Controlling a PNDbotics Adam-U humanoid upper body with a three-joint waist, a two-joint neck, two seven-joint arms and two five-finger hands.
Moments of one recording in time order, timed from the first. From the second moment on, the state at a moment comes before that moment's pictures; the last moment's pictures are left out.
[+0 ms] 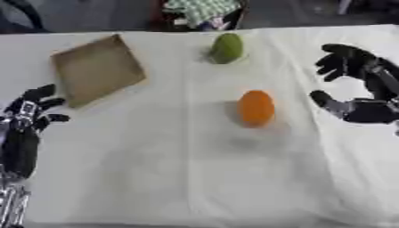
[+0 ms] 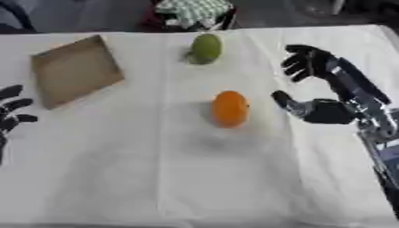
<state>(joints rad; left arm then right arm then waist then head) -0.17 0.20 0.00 -1.73 0.14 0.00 -0.06 -0.24 -0.61 0.04 -1.74 0.11 -0.20 0.30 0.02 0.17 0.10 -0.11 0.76</state>
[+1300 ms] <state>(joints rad) -0.17 0.20 -0.01 -1.73 0.14 0.00 -0.07 -0.50 -0.60 0.29 -1.35 0.30 -0.31 0.56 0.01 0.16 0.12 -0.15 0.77</state>
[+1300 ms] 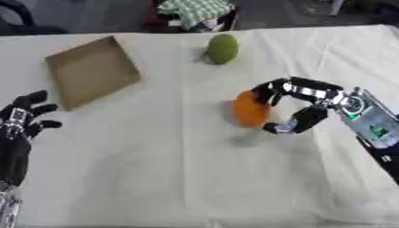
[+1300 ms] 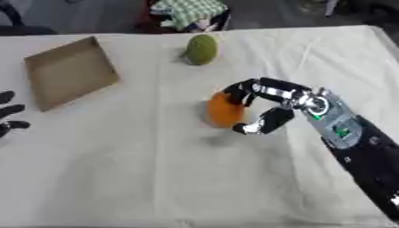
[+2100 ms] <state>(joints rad) -0.17 0.20 -0.02 -1.73 0.14 0.00 -0.07 -0.59 -0.57 0.30 -1.26 0.60 -0.39 0.41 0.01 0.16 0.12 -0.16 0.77</state>
